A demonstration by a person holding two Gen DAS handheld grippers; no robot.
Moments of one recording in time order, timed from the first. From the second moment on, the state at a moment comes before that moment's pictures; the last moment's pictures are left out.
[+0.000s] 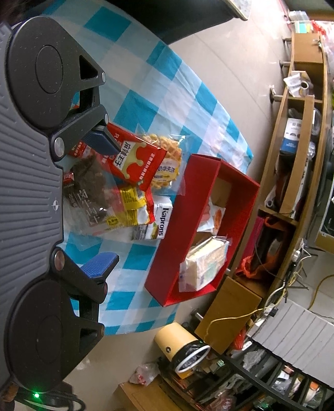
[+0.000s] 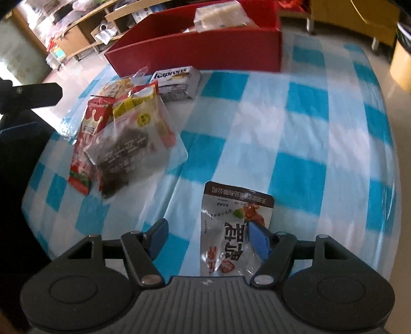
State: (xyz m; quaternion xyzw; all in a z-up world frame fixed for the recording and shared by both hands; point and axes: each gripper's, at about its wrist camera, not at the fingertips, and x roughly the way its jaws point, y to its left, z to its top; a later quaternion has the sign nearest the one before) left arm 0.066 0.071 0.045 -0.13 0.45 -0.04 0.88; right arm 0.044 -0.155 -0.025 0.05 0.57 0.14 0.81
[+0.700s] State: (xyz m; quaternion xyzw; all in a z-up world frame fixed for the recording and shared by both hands) left arm 0.071 -0.008 0.008 0.20 0.44 -0.21 0.85; right arm 0.043 -0.167 -0.036 -0.01 0.58 0.23 0.78
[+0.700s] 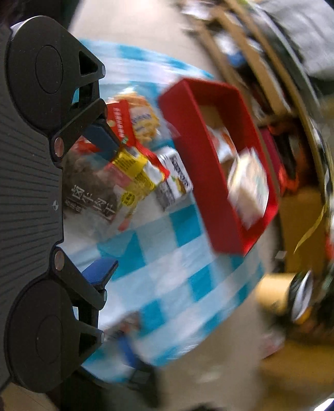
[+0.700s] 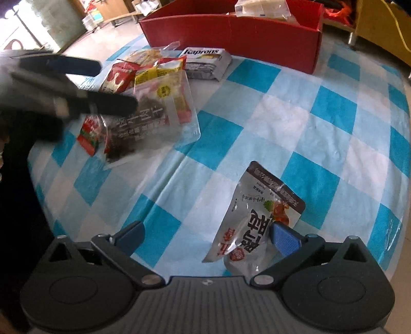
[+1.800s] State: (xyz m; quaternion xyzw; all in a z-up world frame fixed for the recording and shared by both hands) left arm 0.032 -0.046 -0.057 0.32 0.48 -0.17 0.80; right arm 0.059 -0.204 -0.035 0.02 0.58 0.20 0.79
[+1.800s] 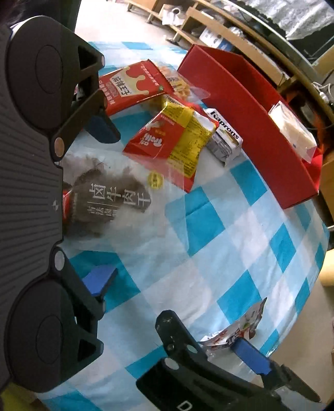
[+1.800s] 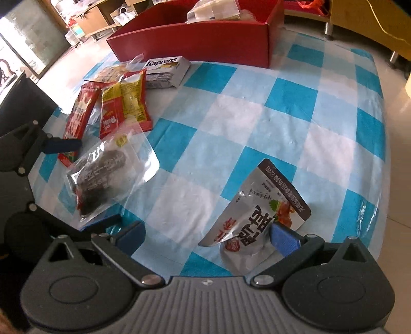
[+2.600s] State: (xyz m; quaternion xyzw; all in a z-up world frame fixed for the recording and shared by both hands) left arm 0.043 -0.011 -0.054 0.21 0.55 -0.17 0.79; right arm 0.055 -0.192 -0.040 -0.03 0.57 0.18 0.80
